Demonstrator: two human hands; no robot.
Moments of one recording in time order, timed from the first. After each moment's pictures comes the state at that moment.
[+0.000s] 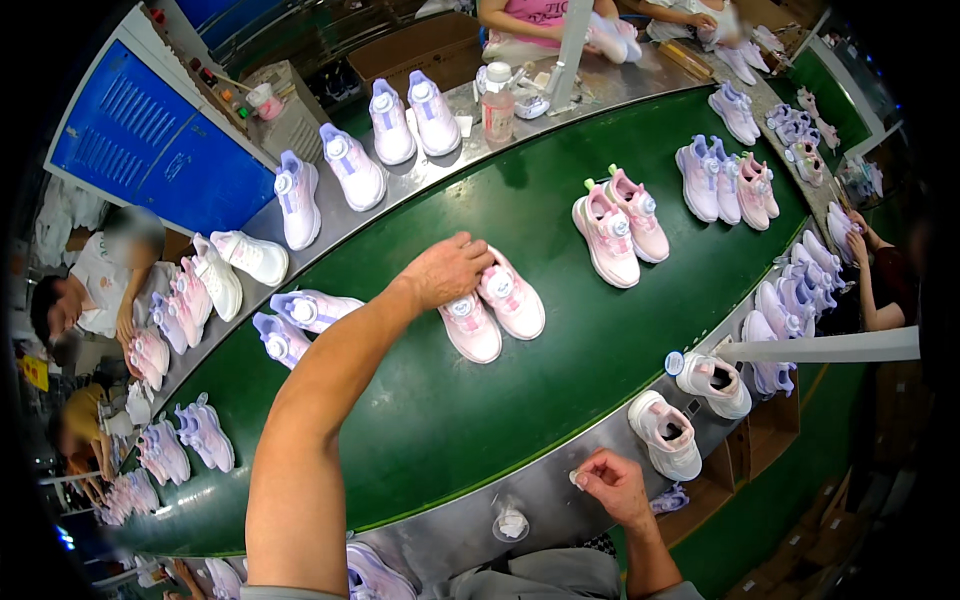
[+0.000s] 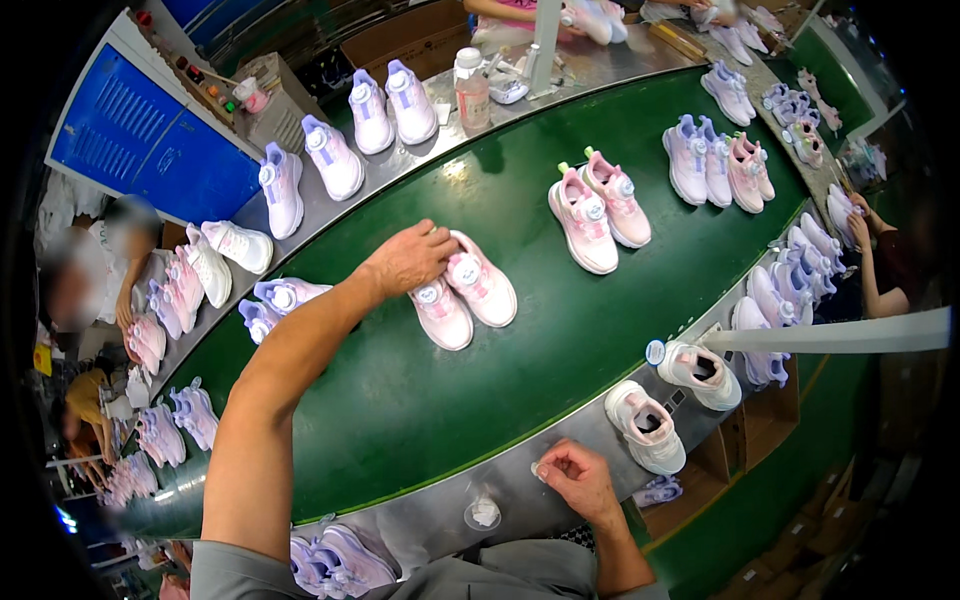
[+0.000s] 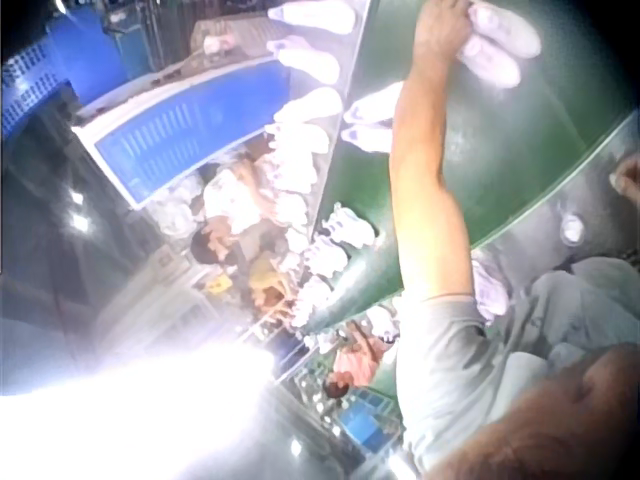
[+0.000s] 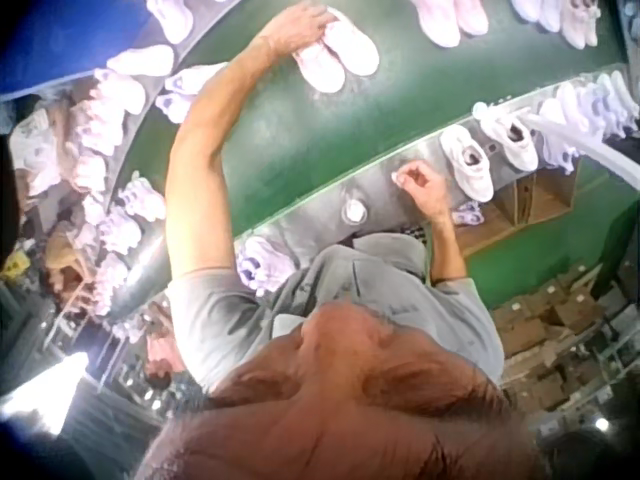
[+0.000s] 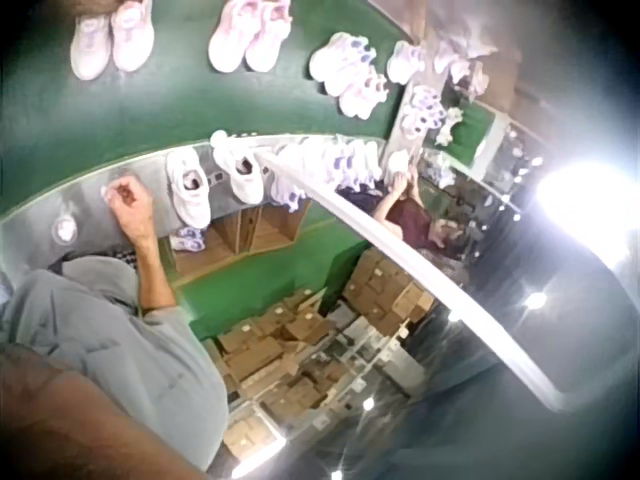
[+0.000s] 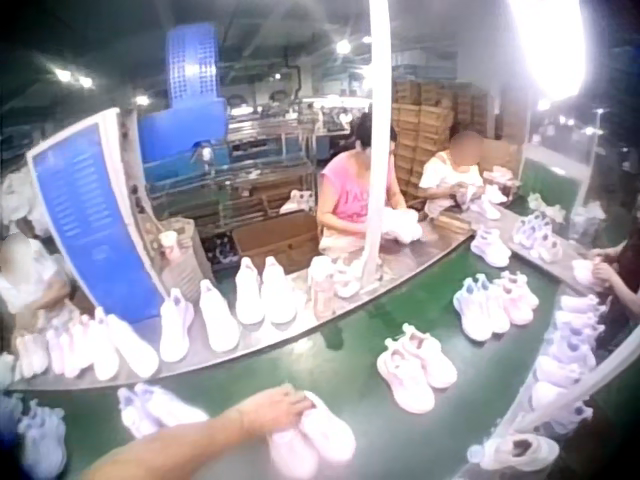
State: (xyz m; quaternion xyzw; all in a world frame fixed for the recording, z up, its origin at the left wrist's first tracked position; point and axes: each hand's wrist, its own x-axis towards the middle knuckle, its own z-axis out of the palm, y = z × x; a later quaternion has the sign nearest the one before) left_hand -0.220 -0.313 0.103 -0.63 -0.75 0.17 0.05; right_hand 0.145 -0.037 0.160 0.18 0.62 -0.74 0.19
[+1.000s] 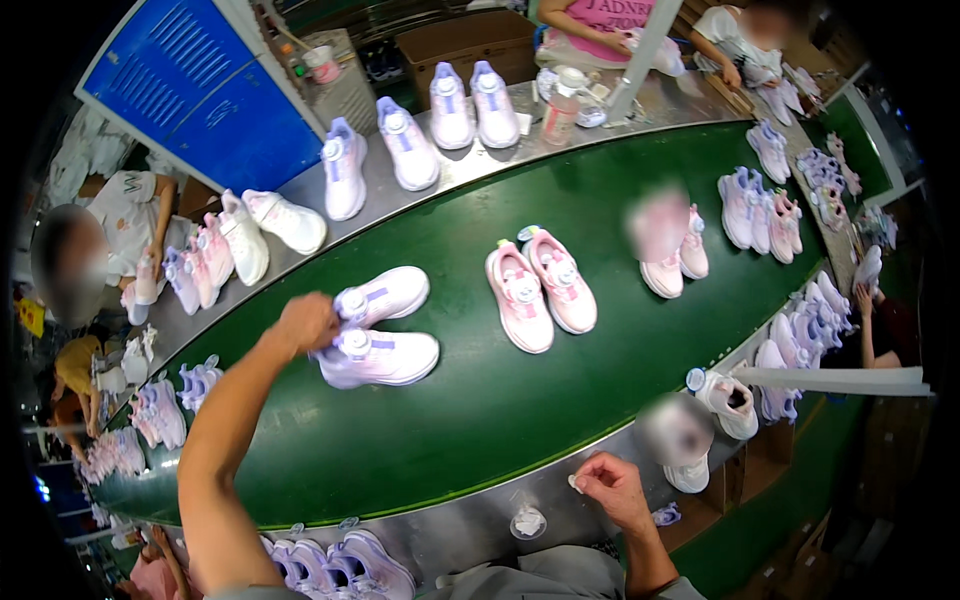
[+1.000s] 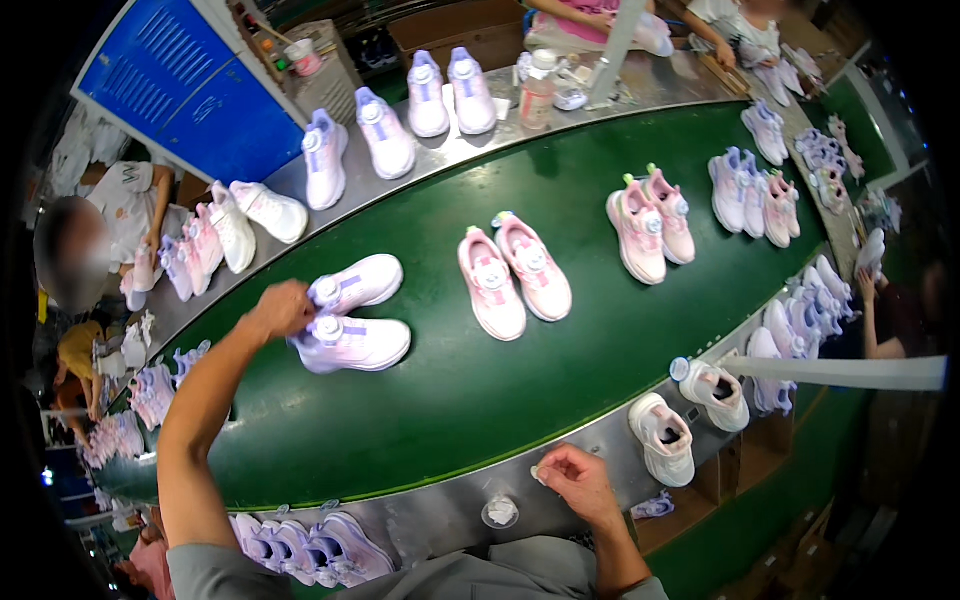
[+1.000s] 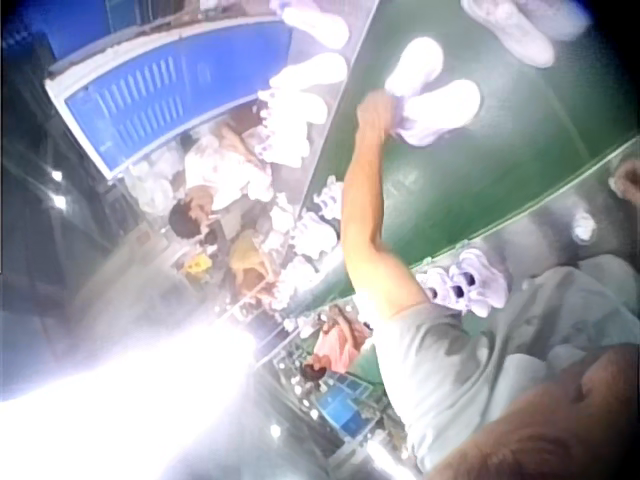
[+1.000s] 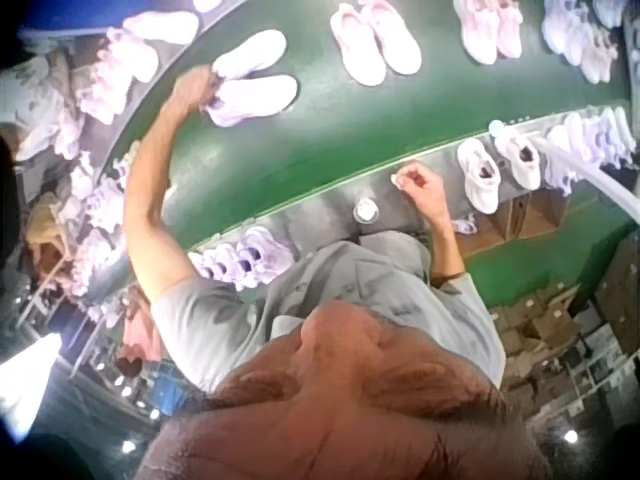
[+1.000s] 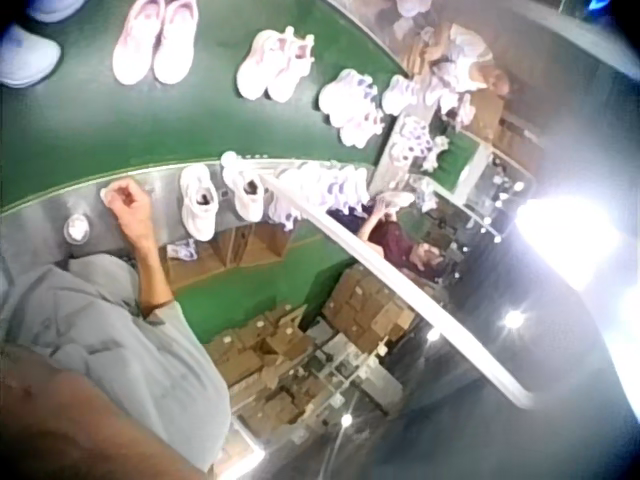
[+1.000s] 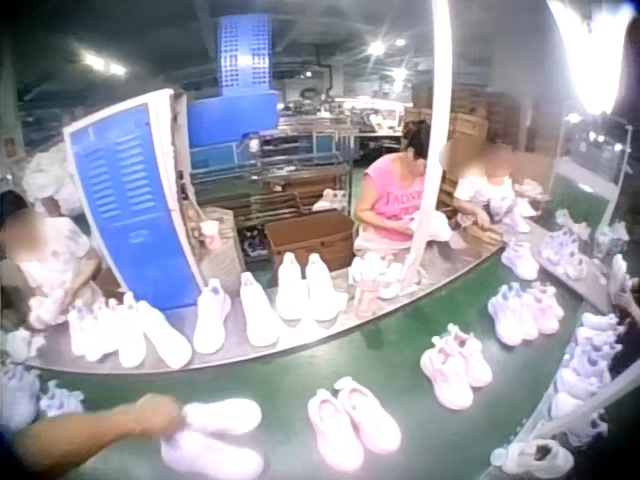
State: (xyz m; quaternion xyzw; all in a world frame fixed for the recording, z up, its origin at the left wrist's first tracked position) left_hand -0.137 -0.598 0.105 -0.20 -0.94 0.05 -0.27; right_hand 0.133 -0.079 0.154 0.19 0.59 -0.74 0.26
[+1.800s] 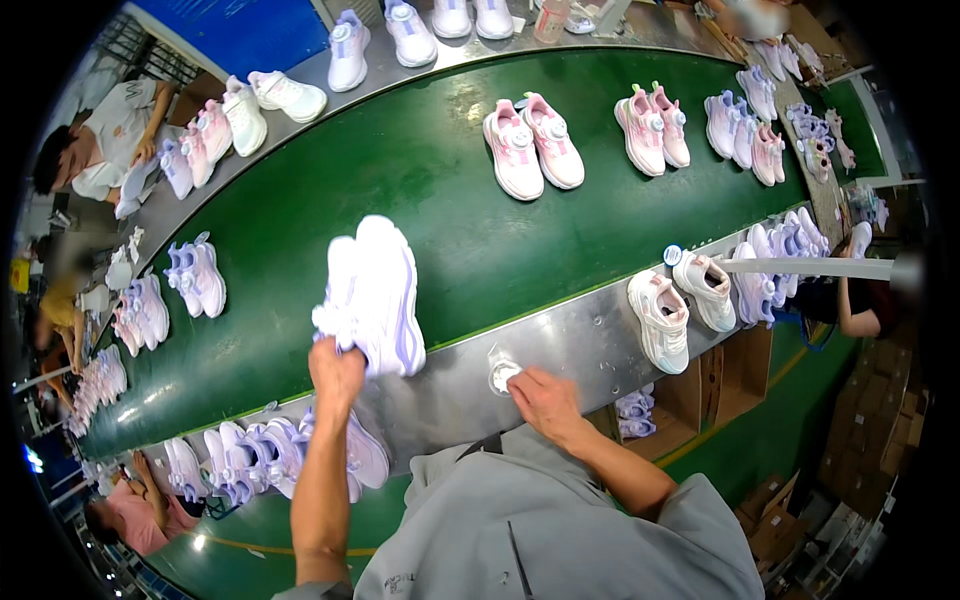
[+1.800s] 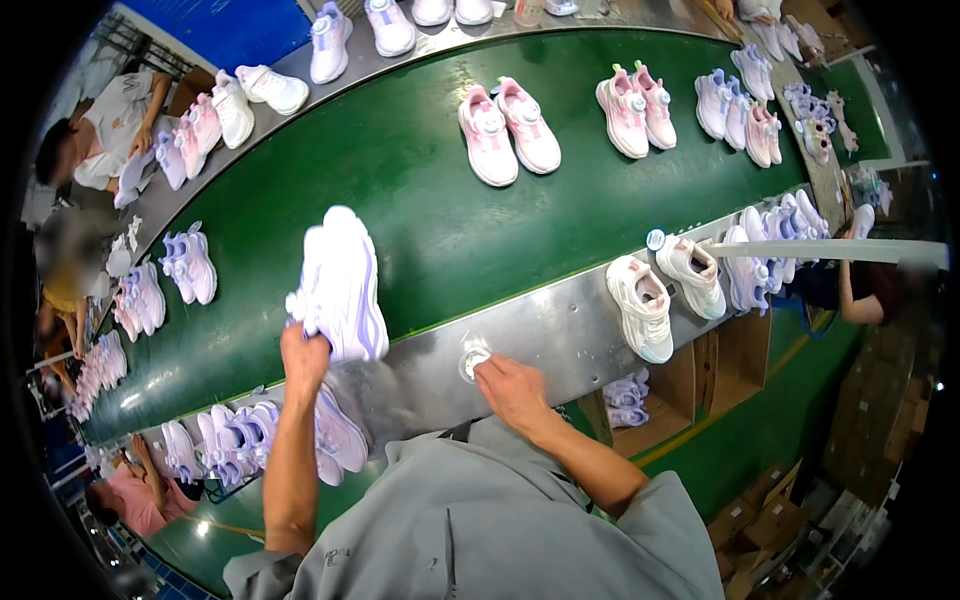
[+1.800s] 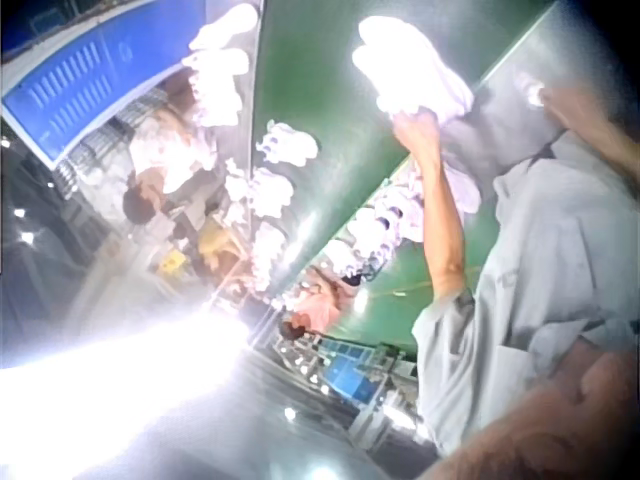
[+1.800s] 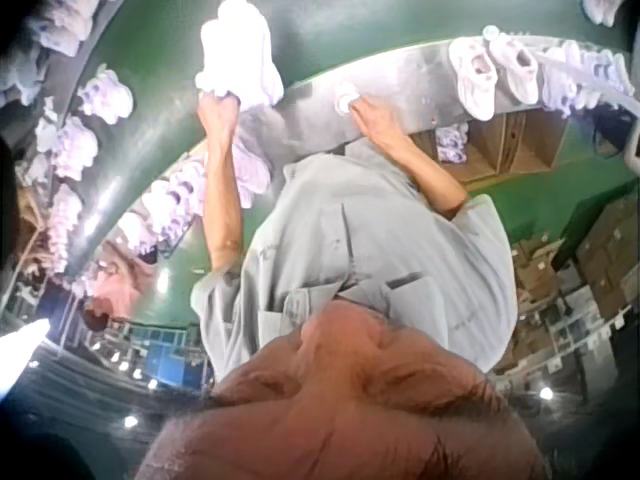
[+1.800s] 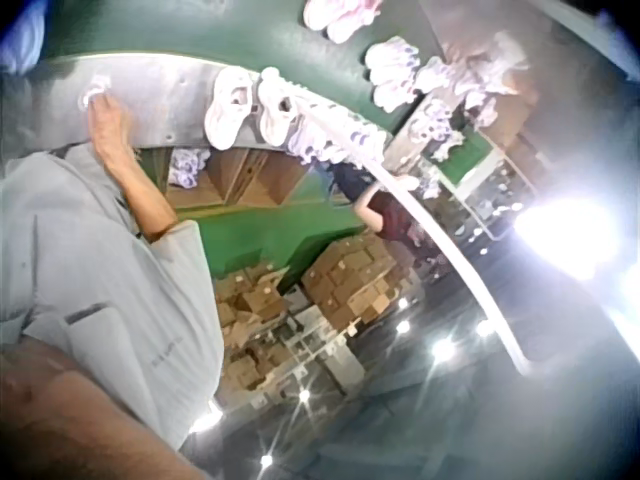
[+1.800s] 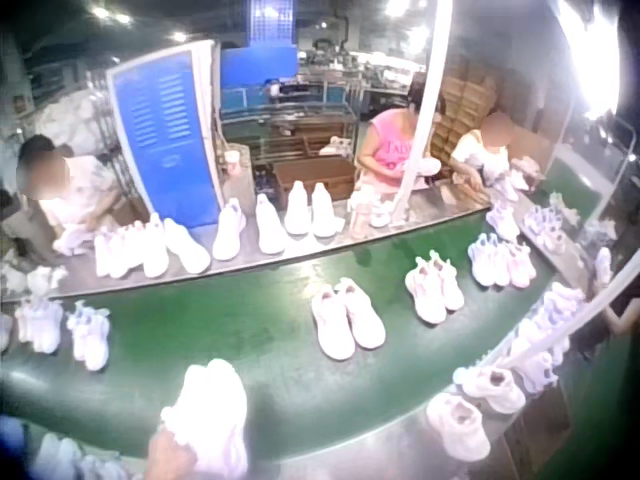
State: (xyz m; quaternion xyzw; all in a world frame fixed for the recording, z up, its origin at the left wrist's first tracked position) left_hand 0.190 -0.478 0.185 0.29 -0.90 -0.32 -0.11; right_hand 0.236 -0.136 0.156 -0.17 0.89 -0.40 0.12
